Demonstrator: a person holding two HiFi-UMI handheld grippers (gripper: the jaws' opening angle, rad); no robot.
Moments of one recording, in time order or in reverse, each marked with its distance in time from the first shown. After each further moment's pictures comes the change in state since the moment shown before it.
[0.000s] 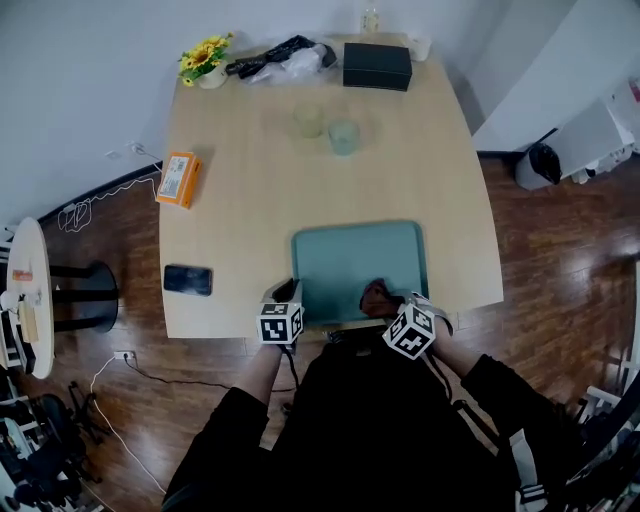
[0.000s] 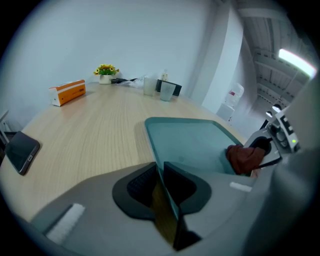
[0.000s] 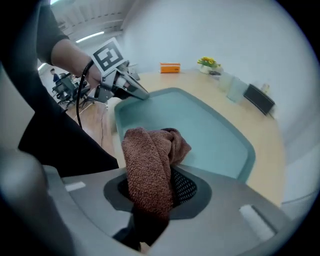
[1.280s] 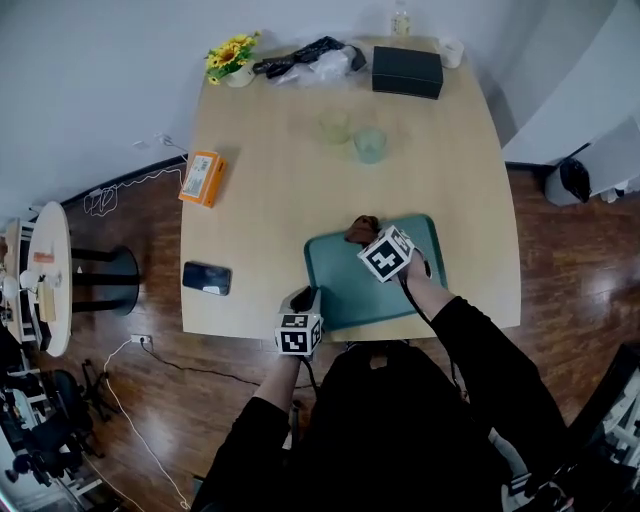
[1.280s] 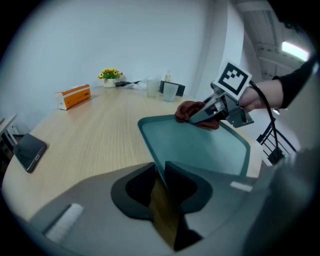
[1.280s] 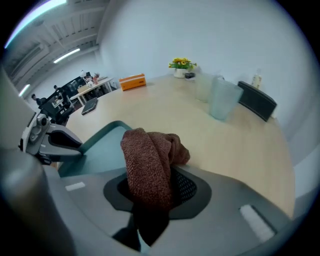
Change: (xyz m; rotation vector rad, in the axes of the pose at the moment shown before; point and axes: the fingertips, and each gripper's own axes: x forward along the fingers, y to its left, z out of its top) left arm 0.000 -0.008 0.003 -0.002 -0.020 0.082; right arm 0.051 -0.149 0.158 0.180 -0.110 -0.059
